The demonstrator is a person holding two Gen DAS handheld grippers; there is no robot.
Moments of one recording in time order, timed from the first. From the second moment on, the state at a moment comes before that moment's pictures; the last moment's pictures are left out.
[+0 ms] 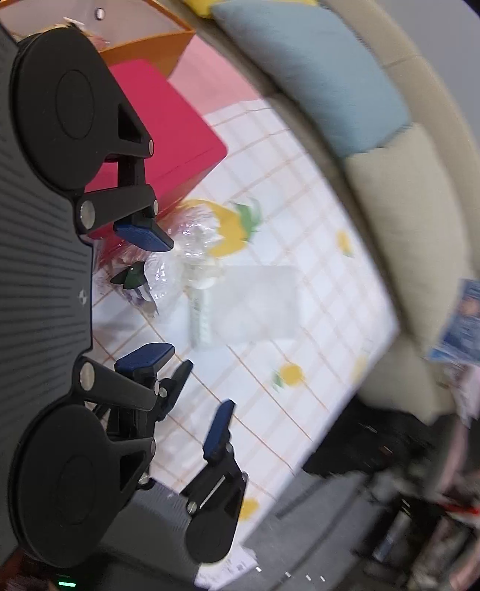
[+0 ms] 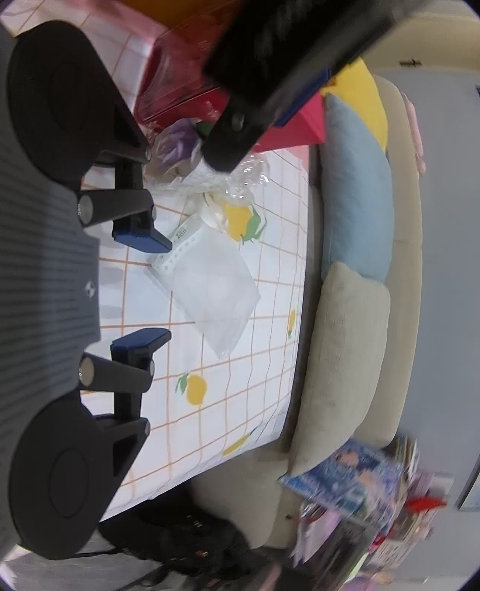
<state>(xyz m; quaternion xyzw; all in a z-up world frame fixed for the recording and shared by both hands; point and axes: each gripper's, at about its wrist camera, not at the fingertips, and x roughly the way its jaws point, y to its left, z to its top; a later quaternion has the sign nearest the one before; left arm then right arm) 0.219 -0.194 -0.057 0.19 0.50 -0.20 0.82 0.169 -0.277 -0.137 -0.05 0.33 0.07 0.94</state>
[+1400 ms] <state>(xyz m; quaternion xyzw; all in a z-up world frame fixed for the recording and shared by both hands) 0.195 -0.221 -0.073 0.28 0.43 -0.22 0.83 0.160 -0.318 -0.098 -0.02 0.42 0.12 0.90</state>
